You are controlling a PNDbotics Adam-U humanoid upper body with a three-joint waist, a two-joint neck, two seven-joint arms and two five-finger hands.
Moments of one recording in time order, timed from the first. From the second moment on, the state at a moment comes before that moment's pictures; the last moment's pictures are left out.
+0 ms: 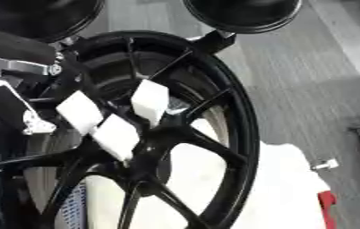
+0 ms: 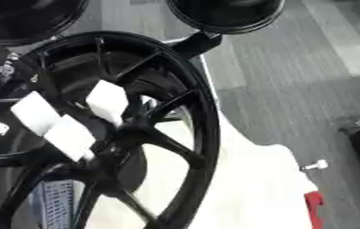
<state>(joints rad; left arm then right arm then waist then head) -0.81 1.00 -0.53 -1.81 -0.21 -0.04 -0.91 -0.51 -1.00 0.05 -1.88 -0.14 0.05 -0.07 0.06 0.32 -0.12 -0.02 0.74</state>
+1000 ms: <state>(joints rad) -0.80 1.00 -0.51 -1.84 -0.13 -0.02 -0.89 -0.49 -0.98 0.04 -1.86 -0.14 0.07 -0.10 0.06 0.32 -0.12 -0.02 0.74</state>
